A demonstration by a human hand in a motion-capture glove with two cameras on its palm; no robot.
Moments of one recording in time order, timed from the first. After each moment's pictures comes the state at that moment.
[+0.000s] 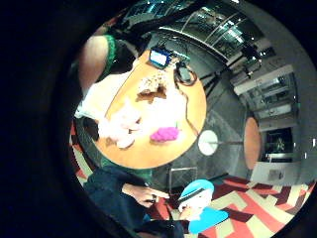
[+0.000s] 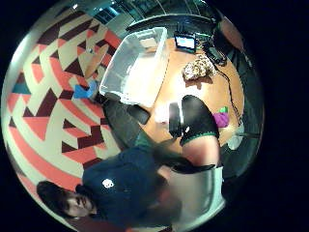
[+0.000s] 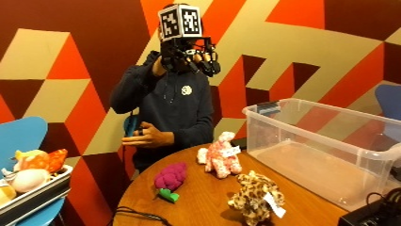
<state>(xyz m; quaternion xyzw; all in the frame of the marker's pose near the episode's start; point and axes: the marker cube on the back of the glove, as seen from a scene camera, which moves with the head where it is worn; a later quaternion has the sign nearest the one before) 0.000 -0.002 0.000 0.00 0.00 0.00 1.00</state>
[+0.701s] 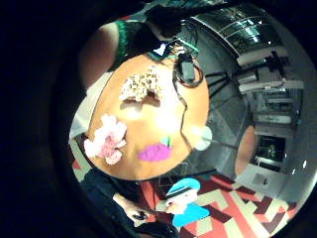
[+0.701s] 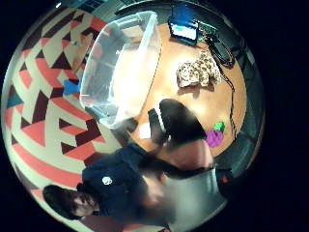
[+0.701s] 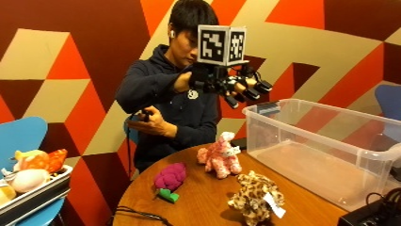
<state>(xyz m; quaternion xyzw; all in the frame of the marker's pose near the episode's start) 0.037 -0.139 0.073 -0.10 0.00 -0.03 0.99</state>
